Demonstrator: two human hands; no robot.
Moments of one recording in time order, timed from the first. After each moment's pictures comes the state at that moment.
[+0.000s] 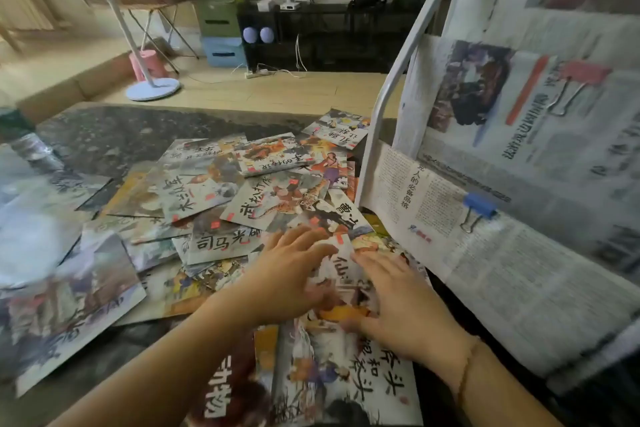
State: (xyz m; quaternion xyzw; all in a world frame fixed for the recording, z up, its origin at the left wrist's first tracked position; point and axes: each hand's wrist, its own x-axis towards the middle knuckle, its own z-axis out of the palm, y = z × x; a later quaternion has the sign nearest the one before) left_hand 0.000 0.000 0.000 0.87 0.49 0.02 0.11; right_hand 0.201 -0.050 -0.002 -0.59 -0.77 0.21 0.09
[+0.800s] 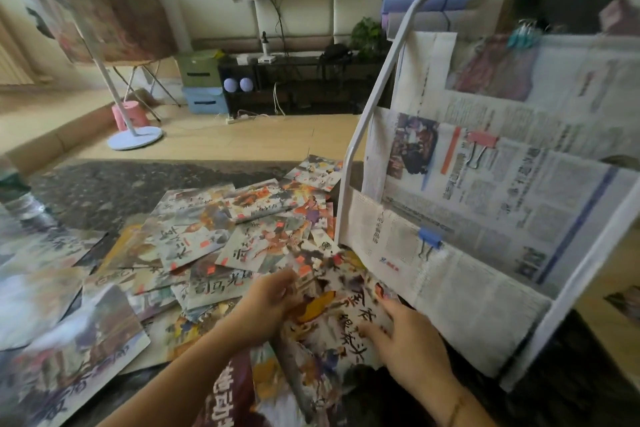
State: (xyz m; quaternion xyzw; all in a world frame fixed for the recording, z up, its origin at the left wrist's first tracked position) left_hand -0.009 -0.012 0.035 0.70 0.54 0.20 0.41; right_hand 0.213 -0.086 0.018 -0.71 -0.62 0.23 0.24
